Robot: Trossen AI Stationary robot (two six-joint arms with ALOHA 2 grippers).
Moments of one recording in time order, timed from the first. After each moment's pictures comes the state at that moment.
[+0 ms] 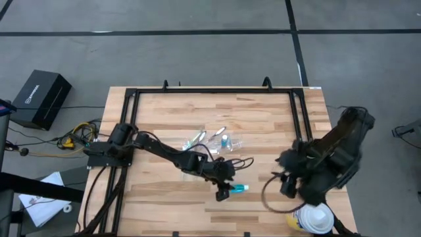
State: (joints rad) left arm -0.29 2.03 1.45 -0.13 -0.03 -0.48; right arm 0.86 1.45 1.68 -1.56 0.61 1.15
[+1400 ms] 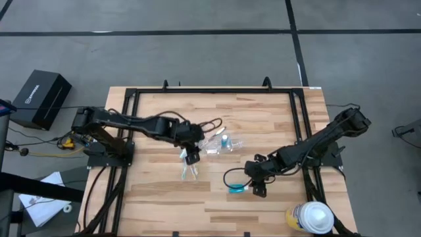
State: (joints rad) left arm -0.08 1.55 1.25 -0.71 -0.14 -0.32; right arm 0.45 1.46 0.79 -0.42 0.00 0.64
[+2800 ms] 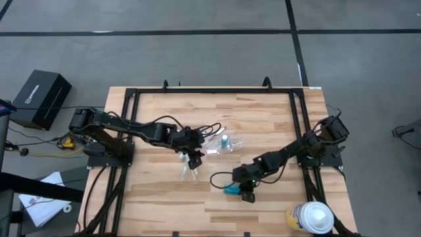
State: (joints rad) left arm -0.11 1.52 1.12 -0.48 -0.15 -0.44; right arm 0.38 1.76 0.82 -0.08 -0.22 0.61
